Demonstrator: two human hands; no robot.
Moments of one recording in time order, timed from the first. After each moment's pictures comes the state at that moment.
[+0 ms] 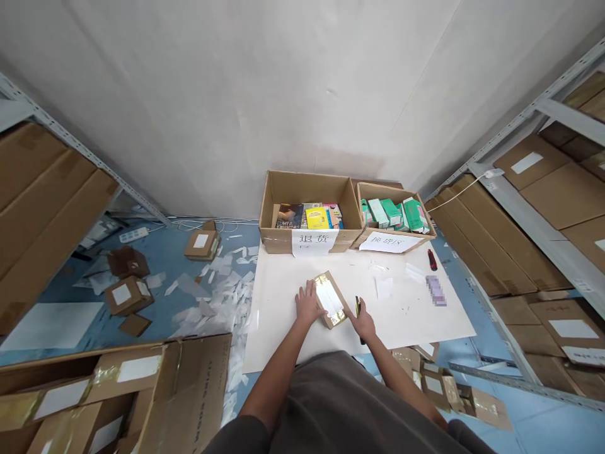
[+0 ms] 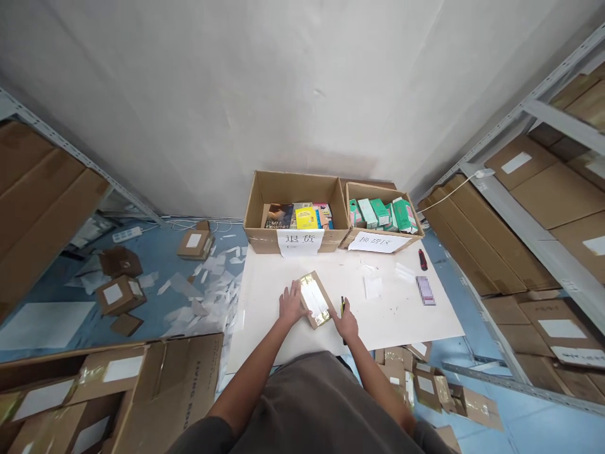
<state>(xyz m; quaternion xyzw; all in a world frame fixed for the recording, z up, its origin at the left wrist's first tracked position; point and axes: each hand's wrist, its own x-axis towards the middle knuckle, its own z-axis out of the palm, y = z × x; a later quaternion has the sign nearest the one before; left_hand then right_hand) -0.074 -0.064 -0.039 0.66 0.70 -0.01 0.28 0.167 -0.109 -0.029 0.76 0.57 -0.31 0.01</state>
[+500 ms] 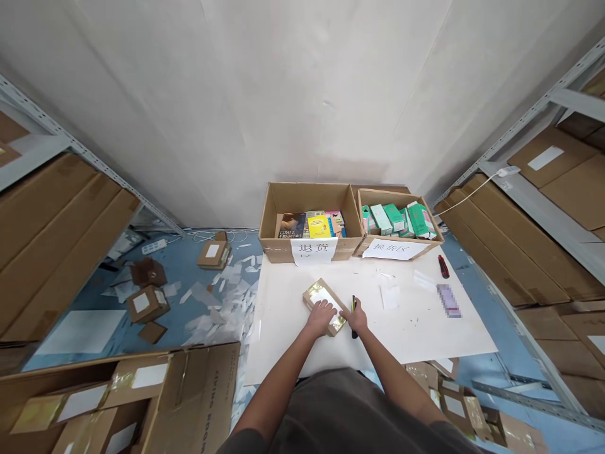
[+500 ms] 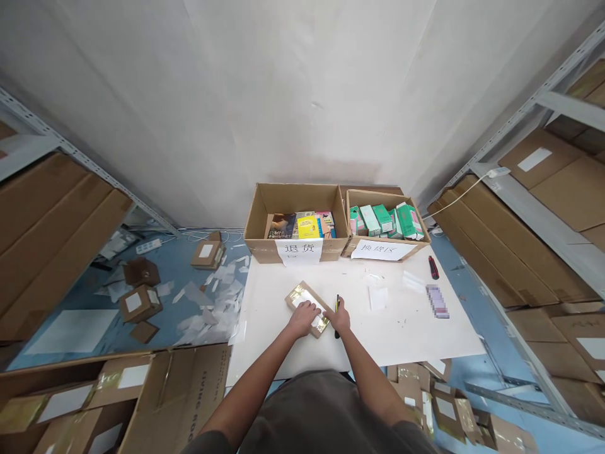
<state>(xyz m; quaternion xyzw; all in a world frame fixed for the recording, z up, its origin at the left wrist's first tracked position) -0.052 -0.057 -0.031 0.86 0.45 -0.05 0.22 0.154 -0.049 -0.084 0.76 0.53 -0.36 -0.06</state>
